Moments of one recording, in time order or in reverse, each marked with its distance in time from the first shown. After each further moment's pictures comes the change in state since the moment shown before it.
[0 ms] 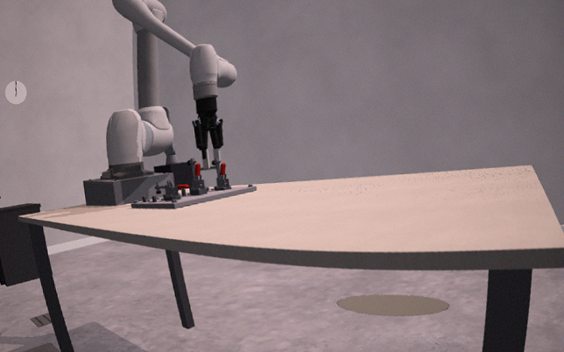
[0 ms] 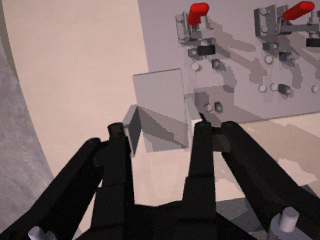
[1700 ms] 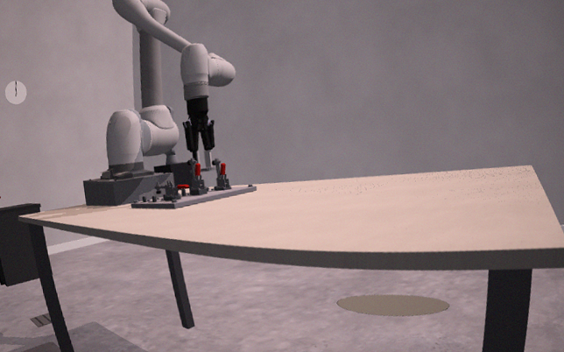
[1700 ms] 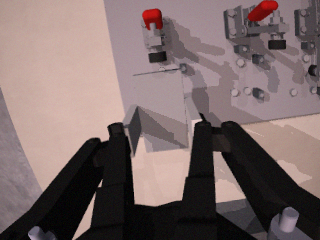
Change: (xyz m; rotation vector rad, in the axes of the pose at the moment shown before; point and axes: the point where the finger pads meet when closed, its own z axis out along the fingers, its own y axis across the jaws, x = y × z) arm 0.001 0.046 0.003 0.001 0.000 0.000
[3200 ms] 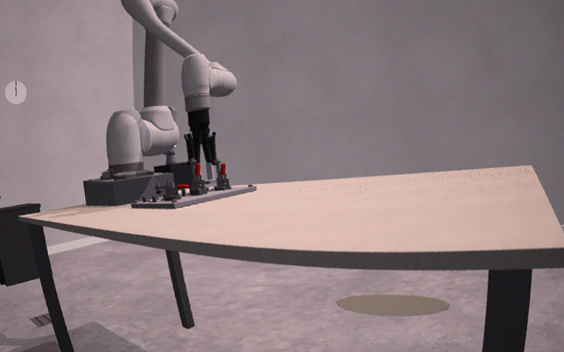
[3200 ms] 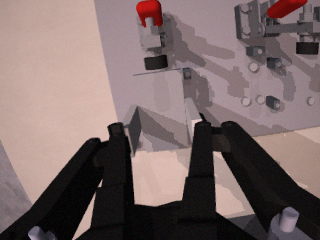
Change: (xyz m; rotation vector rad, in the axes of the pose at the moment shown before) arm 0.002 0.000 0.042 0.000 0.000 0.000
